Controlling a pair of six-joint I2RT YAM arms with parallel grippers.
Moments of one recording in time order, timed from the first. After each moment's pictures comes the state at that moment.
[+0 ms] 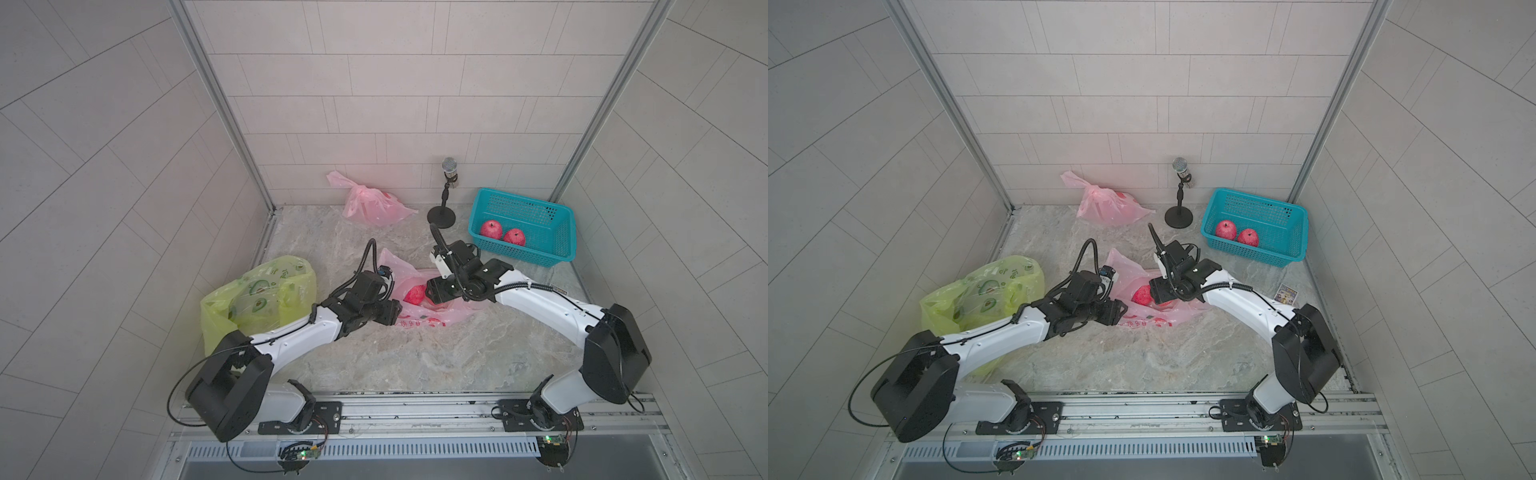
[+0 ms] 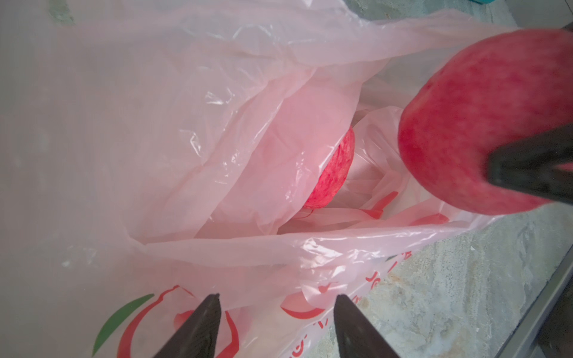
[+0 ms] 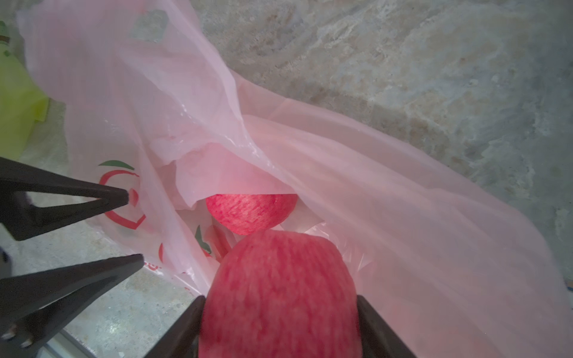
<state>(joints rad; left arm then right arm) -0.64 1.34 0.68 -0.17 0.14 -0.32 0.62 1.51 1.16 -0.64 -0.08 0.30</state>
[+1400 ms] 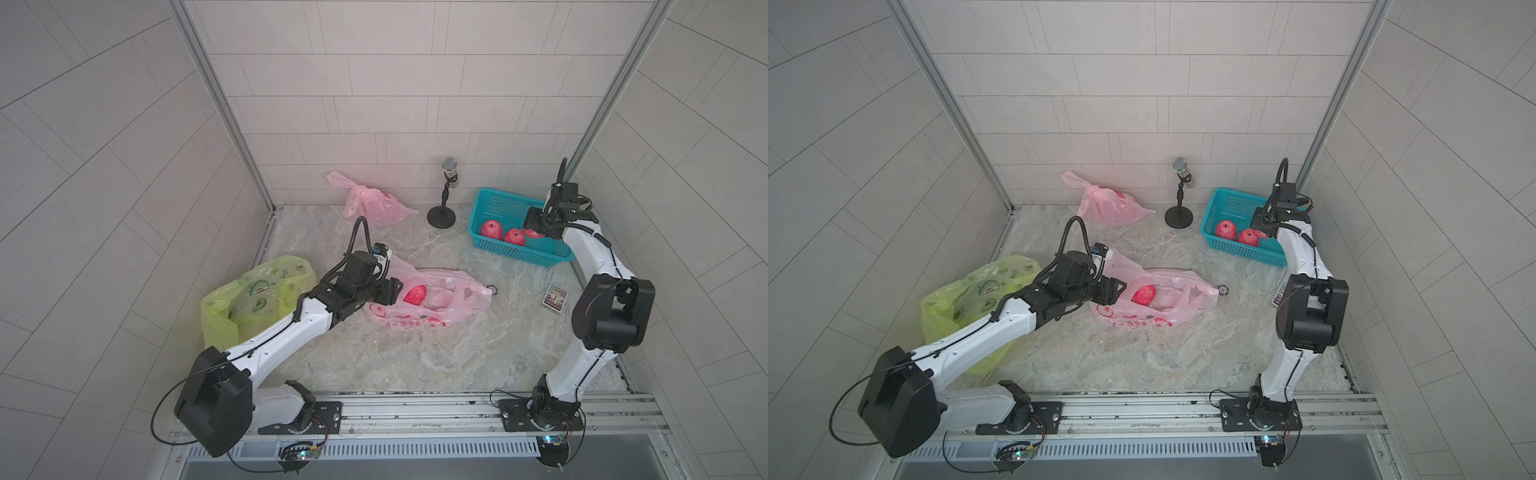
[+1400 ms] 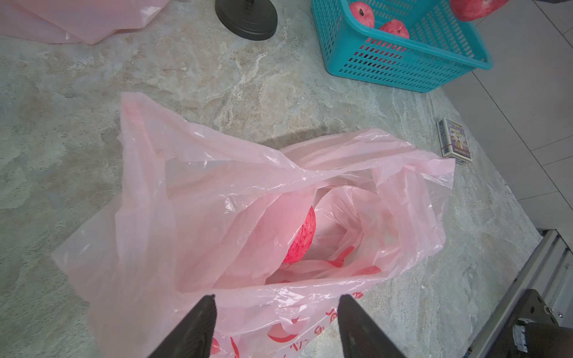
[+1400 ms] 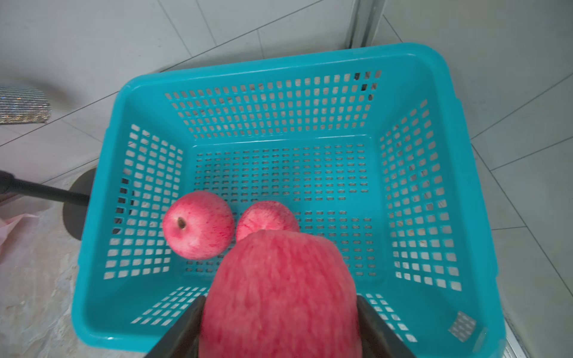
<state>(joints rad) -0.58 1.27 0.86 -0.29 0.15 -0.29 -0.23 1.81 1.60 -0.61 0.03 0.24</state>
